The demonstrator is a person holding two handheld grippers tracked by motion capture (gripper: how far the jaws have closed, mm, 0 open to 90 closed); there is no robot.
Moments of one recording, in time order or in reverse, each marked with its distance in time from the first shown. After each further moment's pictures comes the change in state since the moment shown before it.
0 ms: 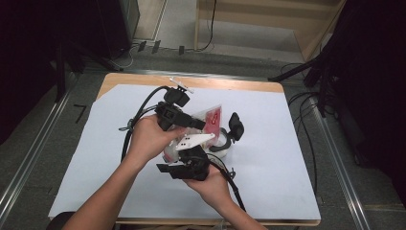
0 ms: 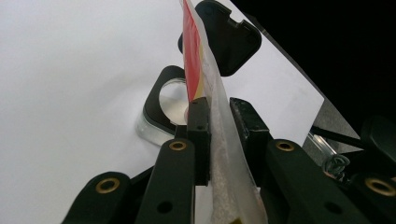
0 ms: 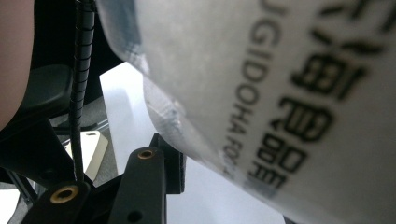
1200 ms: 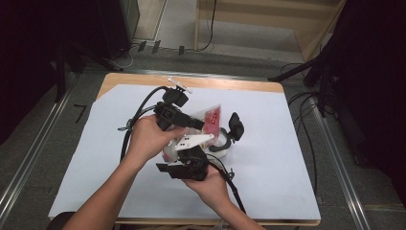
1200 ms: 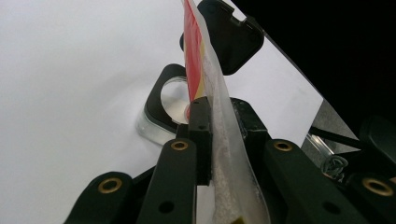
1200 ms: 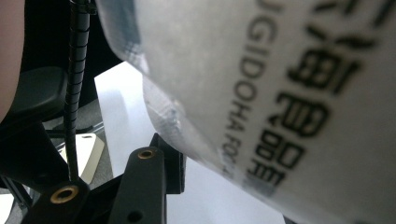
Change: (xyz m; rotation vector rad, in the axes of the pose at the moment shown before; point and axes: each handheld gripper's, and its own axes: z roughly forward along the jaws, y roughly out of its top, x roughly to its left) left arm 0.004 -0.002 0.000 -0.004 -0.009 -0.008; right arm 0.000 -0.001 0.003 -0.007 -0.019 0.006
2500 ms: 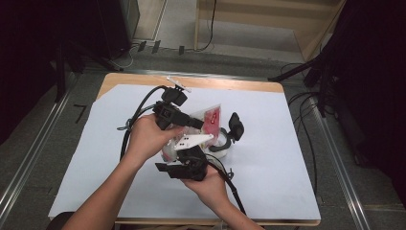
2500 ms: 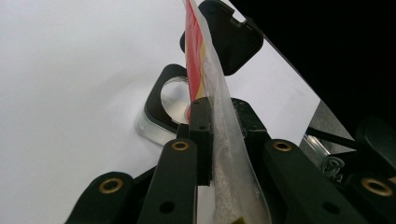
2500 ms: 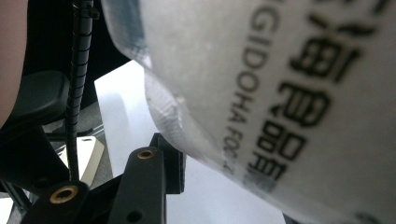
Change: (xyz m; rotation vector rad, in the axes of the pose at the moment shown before) left arm 0.003 0.000 -0.002 -0.003 -0.013 -0.011; right arm 0.001 0.001 0.001 -0.009 -0.003 0.004
